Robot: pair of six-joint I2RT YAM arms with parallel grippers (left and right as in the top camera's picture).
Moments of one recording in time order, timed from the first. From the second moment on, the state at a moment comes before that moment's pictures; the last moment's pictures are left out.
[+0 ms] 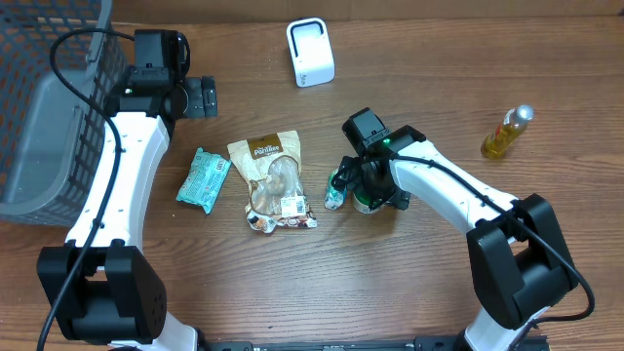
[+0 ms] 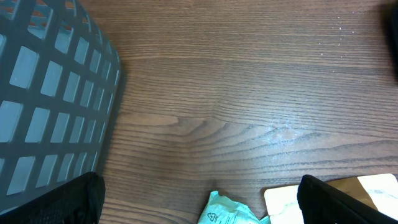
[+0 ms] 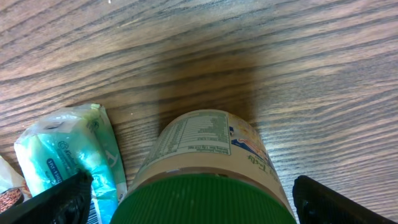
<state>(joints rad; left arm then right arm) -0.02 1.74 1.50 -0.70 -0.19 -0.07 0.51 1.85 1.26 -0.86 0.01 0.80</state>
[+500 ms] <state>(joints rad) -0.02 1.74 1.50 -0.70 -0.19 -0.07 0.51 1.85 1.26 -0.85 0.01 0.80</state>
